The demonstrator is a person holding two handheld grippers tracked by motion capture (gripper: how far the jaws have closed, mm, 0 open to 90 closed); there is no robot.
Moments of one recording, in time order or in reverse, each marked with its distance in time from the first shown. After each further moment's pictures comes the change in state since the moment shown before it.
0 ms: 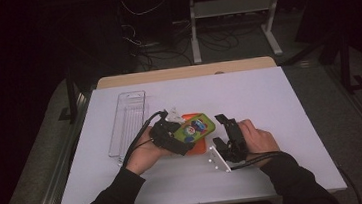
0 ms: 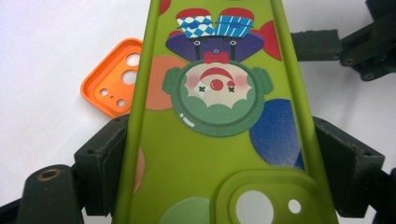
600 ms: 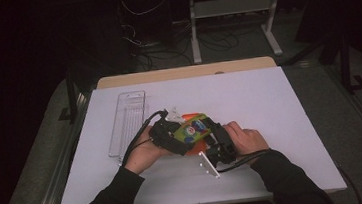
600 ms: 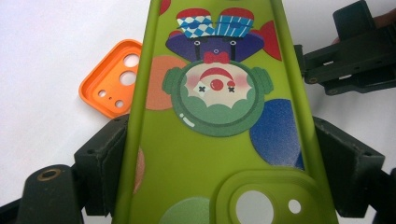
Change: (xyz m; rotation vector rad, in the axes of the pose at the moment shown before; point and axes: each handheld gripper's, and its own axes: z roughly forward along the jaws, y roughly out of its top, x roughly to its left) left arm 0.000 0.002 -0.002 0.015 -0.010 0.020; right arm 0.009 0.021 0.013 -0.060 -0.057 -0.091
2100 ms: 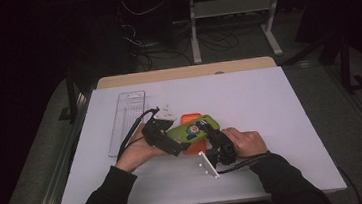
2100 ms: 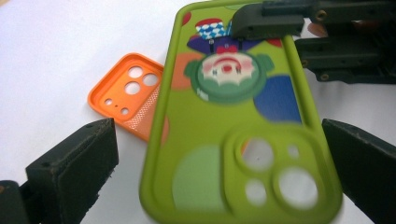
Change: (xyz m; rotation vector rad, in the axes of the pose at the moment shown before) left arm 0.013 -0.008 -0.021 -0.081 -0.049 0.001; right arm -0.002 0.001 -0.003 0.028 0.019 0.062
